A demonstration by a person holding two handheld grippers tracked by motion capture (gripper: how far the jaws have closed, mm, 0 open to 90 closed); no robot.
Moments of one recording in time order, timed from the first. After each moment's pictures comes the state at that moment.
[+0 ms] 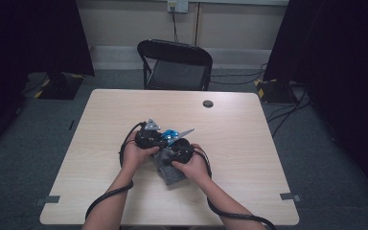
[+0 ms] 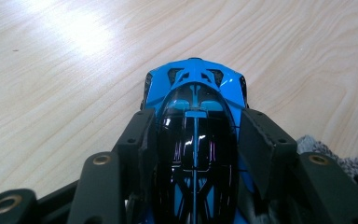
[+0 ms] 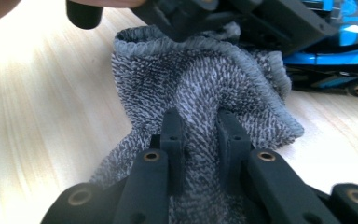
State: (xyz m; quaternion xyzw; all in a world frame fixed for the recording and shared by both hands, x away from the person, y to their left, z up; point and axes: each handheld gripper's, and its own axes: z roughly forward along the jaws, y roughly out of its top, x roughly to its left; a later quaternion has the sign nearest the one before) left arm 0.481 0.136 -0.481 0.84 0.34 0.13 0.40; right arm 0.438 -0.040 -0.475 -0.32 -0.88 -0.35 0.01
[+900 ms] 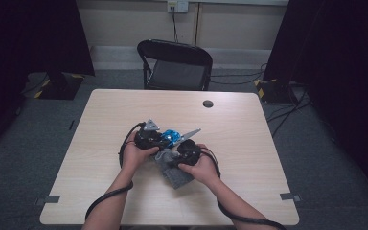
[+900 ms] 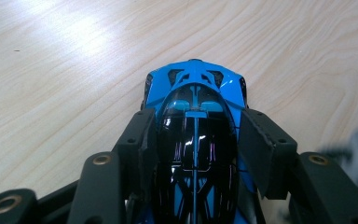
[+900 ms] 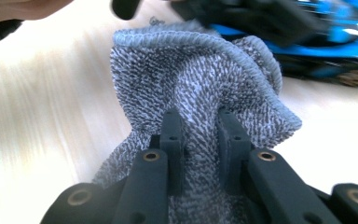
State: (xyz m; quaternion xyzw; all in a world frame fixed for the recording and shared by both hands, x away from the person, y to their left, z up) left arm 0.480 0.138 -0.482 0.84 0.33 0.14 0.40; right arm 0.426 -0.066 -0.453 -0.29 -0.89 -0.36 0.02
